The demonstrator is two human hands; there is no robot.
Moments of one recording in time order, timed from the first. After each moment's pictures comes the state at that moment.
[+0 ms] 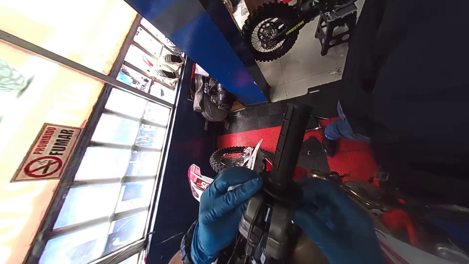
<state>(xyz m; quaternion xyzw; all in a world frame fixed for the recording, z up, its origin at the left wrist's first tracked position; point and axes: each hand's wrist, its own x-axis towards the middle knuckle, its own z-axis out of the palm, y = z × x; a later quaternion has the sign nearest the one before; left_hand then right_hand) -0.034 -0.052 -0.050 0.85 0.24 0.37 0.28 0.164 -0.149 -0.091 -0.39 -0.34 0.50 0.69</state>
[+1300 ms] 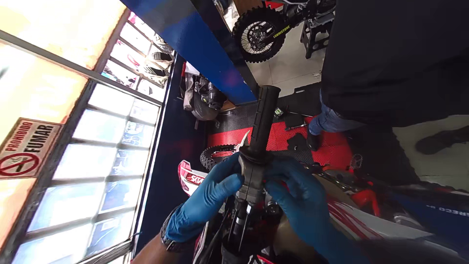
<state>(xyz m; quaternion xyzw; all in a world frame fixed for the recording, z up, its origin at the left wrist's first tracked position) -0.031 -0.073 -0.026 0.64 0.30 0.19 0.68 0.142 -0.162 -0.107 -0.37 -0.40 0.40 0.74</state>
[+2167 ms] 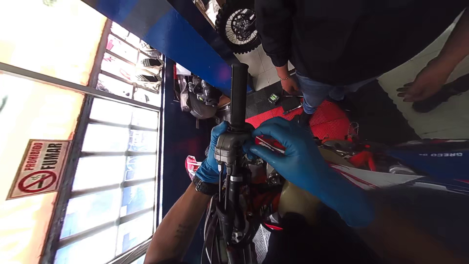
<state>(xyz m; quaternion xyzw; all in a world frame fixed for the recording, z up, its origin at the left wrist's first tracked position) -0.011 -0.057 -0.081 0.37 0.14 0.16 0.90 0.170 -0.175 -0.096 -0.50 -0.55 0.26 0.61</state>
